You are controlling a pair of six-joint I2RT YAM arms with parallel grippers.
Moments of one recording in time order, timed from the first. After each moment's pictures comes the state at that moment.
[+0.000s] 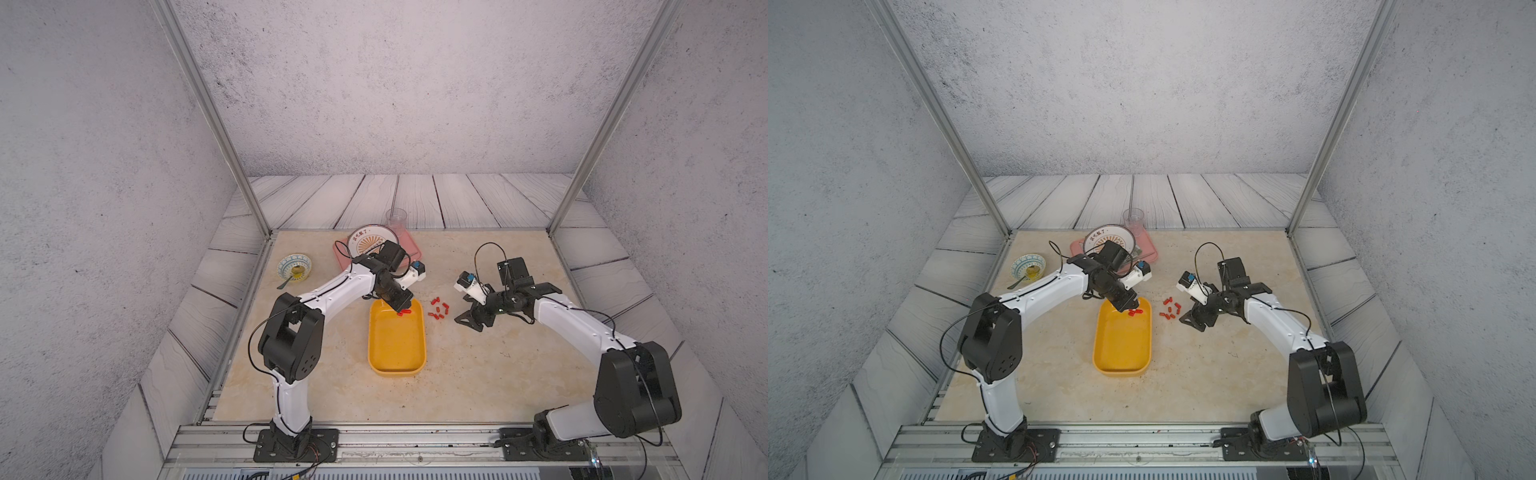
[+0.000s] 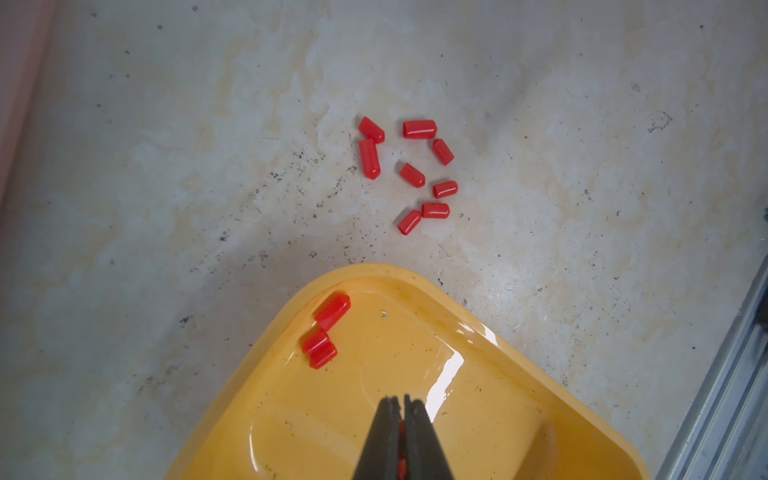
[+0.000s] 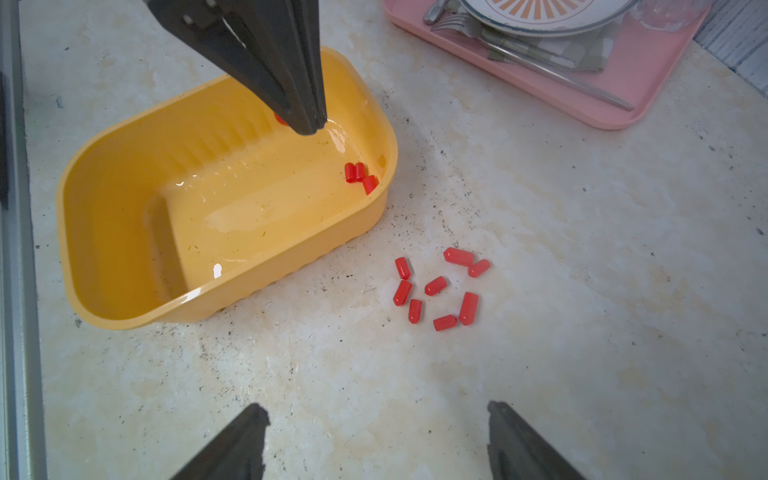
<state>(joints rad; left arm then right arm) -0.60 1.88 1.51 -0.78 0.34 0.23 0.26 1.44 0.98 -0.57 -0.61 -0.69</state>
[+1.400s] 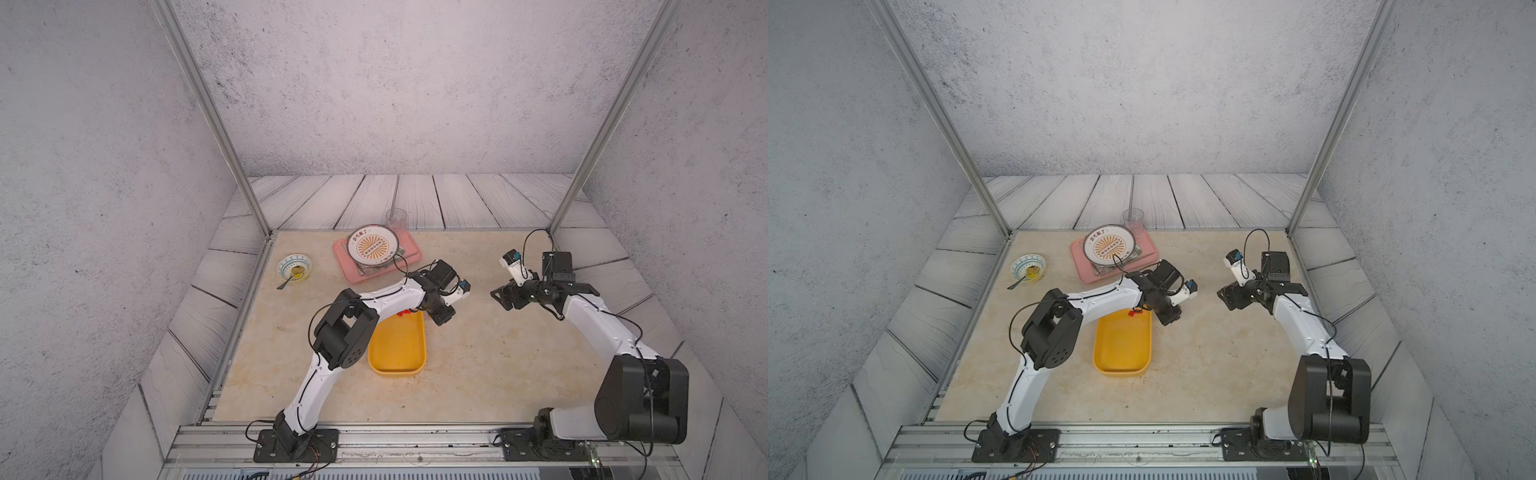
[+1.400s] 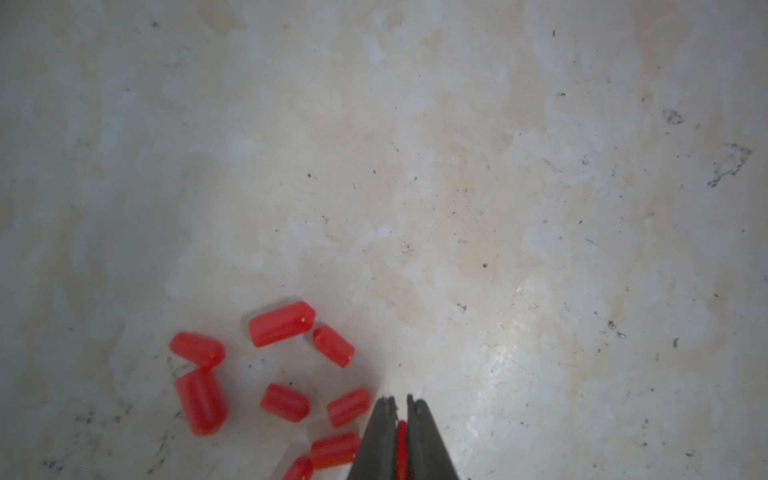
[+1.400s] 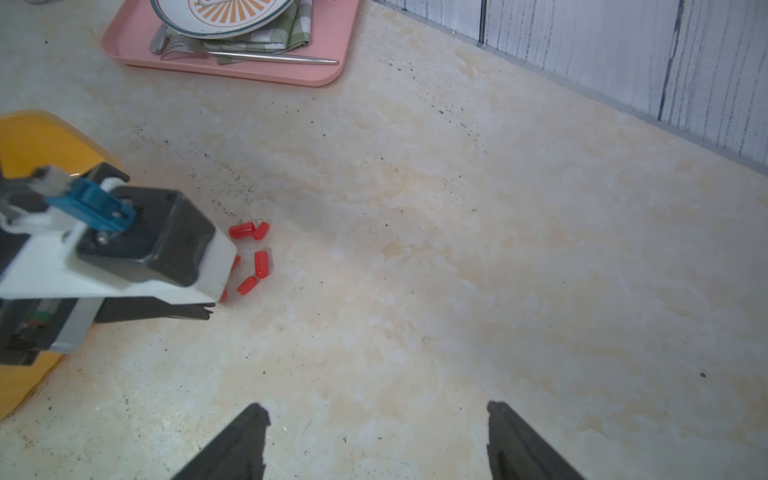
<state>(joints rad) -0.84 2.26 1.78 -0.63 0.24 0.23 -0.04 1.39 0.99 -0.49 -0.45 -0.49</state>
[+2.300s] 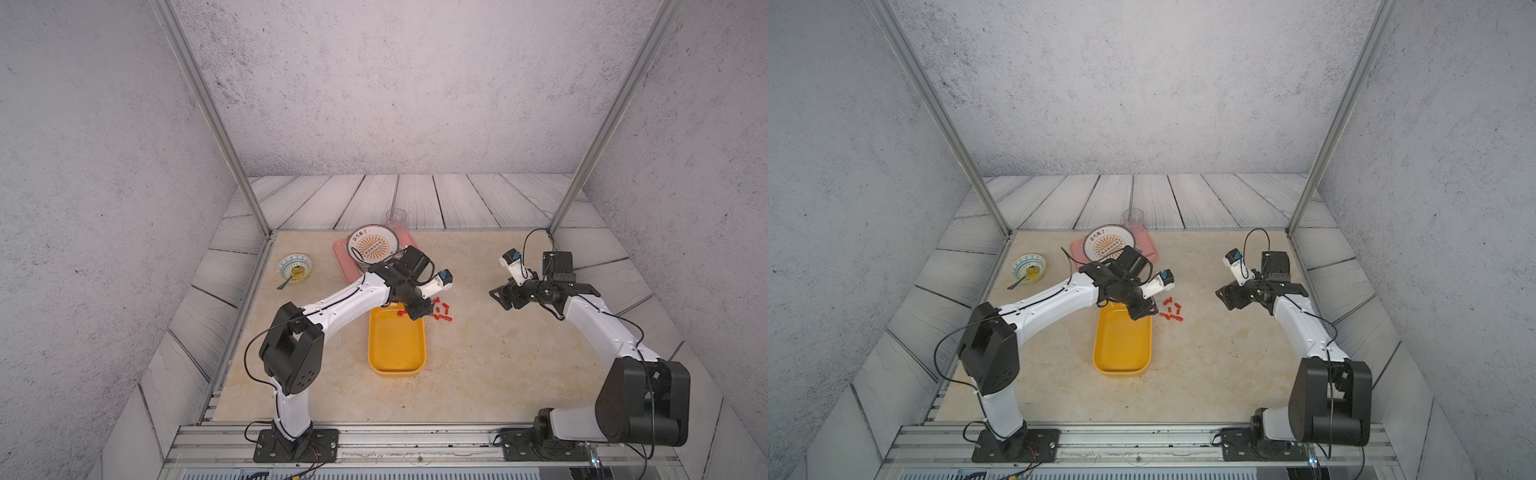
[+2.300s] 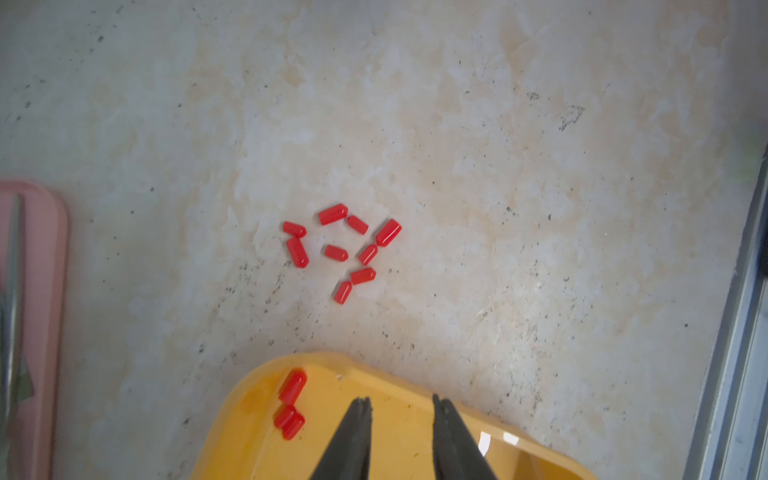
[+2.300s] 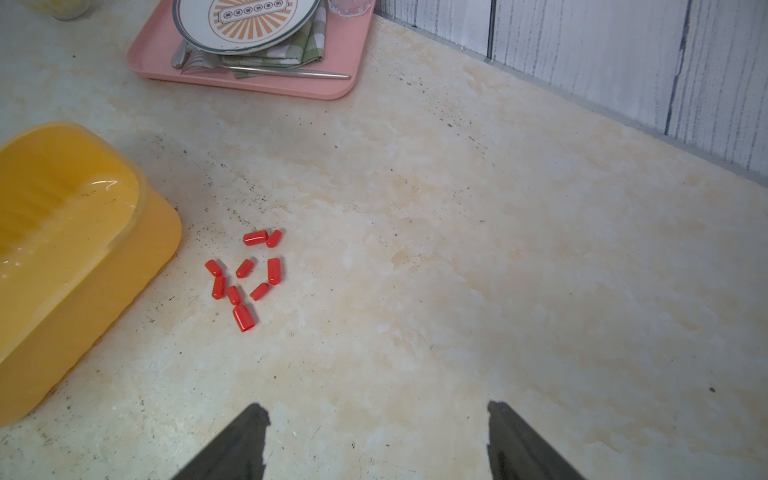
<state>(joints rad) -0.74 1.82 1.49 -0.73 0.27 0.41 -0.04 1.38 0.99 -0.49 -0.49 -0.49</state>
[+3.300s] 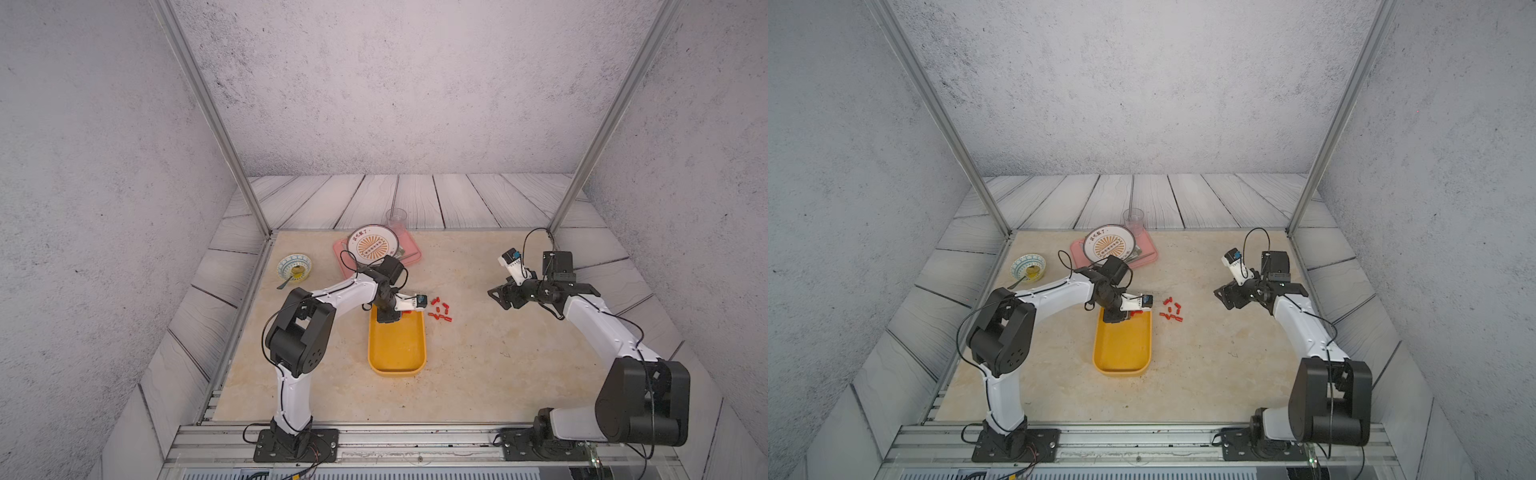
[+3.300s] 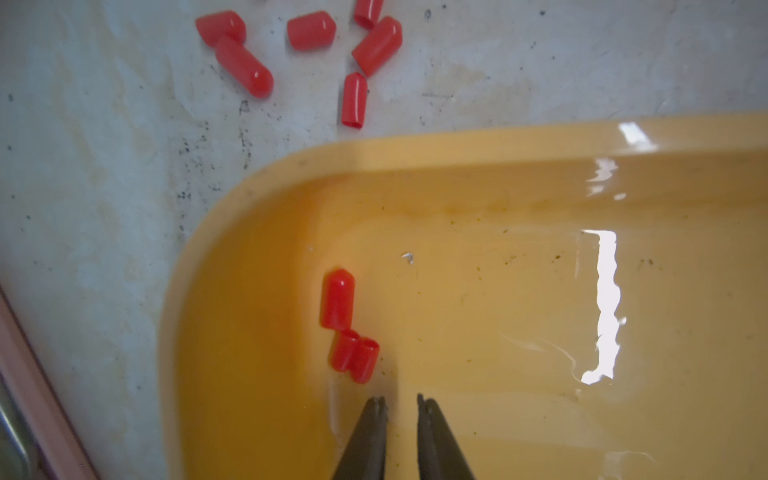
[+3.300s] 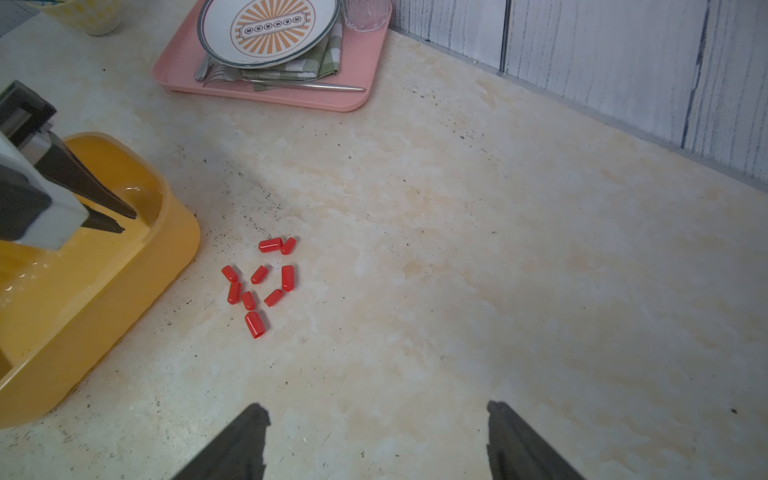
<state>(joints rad) -0.59 1.97 1.39 -0.68 0.22 1.03 -0.04 1.38 0.99 -0.48 -0.52 -0.49</state>
